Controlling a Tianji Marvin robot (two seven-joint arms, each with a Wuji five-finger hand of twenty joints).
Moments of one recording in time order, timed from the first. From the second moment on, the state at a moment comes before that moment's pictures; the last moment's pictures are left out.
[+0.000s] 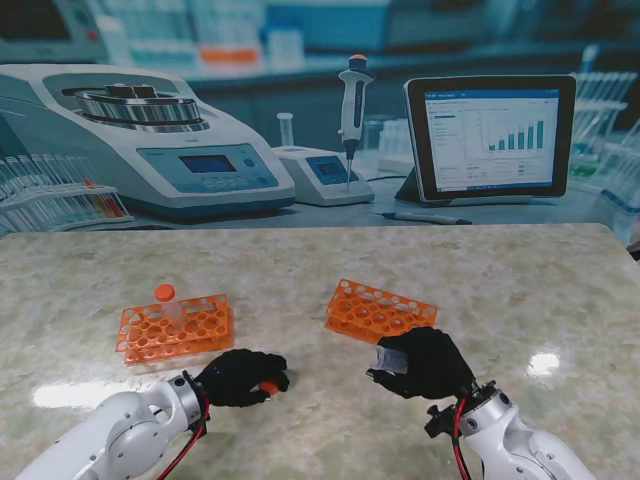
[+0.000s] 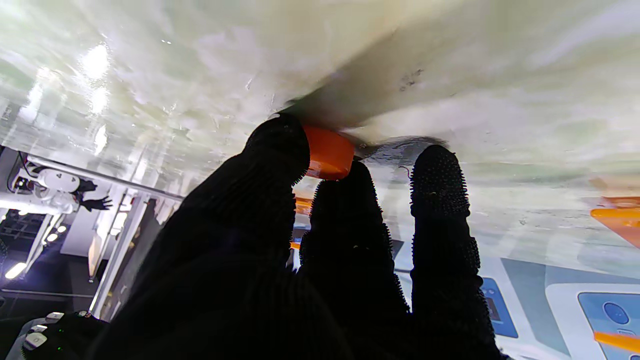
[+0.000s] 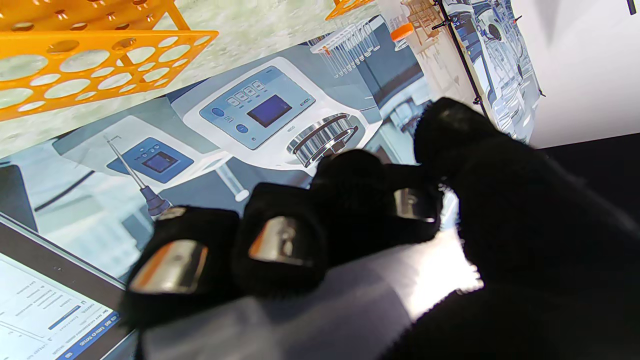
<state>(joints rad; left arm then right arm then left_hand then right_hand) 1.62 -1.02 -1.13 -1.49 1.01 -0.47 0.03 -1.93 -1.12 1.36 -1.82 -0.75 -0.48 -0.27 1.07 -0.45 0.40 -0.08 0.59 -0.05 0.58 0.48 0.51 0.04 0.29 0.55 0.49 -0.11 0.56 0.92 0.46 0.09 1.14 0.67 0.58 -0.70 0.86 -0.02 1.07 -0.26 1.27 1.41 1.39 -0.16 0.99 0.90 1.31 -0.15 1.41 0.88 1.13 -0.03 1.67 0.77</state>
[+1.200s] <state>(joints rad) 1.58 -1.02 -1.09 -1.47 1.03 -0.46 0.05 -1.92 -1.12 1.36 -1.81 -0.75 -0.48 -0.27 1.11 -0.47 0.37 -0.18 0.63 -0.04 0.69 0.54 0.63 0.04 0.38 0.65 0.60 -0.04 0.46 1.11 0.66 0.04 1.16 0.40 0.58 -0.70 0.86 -0.02 1.07 -0.26 1.27 1.42 1.39 -0.16 0.99 0.90 1.31 -0.15 1.41 0.88 1.13 -0.03 1.67 0.77</state>
